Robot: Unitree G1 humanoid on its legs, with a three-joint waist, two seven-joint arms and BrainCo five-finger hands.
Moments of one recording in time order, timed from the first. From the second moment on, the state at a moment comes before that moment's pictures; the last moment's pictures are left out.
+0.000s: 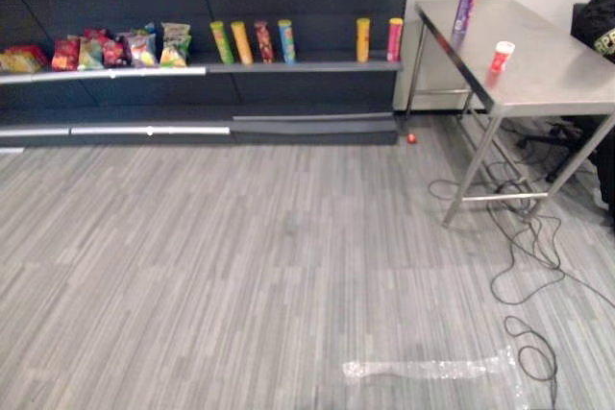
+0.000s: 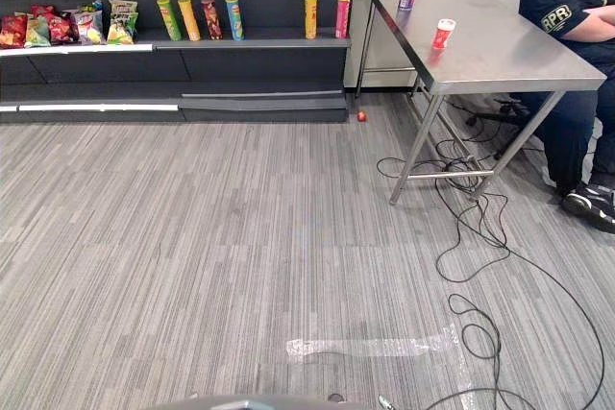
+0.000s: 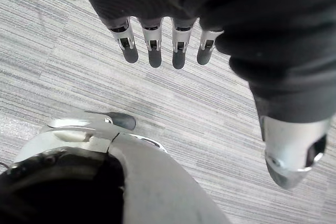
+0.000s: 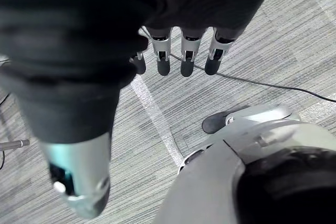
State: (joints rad) left arm 0.18 0.11 0.13 1.23 -0.23 -0.12 -0.04; right arm 0.15 -0.09 -0.36 1.24 0.22 -0.10 0.08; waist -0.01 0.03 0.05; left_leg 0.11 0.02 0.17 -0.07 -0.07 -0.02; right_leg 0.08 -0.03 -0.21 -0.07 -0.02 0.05
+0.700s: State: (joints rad) left arm 0.17 0.11 0.12 1.23 -0.23 -0.12 -0.04; right arm 0.13 -0.08 -0.38 1.23 0.22 -0.11 0.08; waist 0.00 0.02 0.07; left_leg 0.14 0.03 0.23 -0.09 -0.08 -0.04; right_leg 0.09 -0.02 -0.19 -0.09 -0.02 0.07
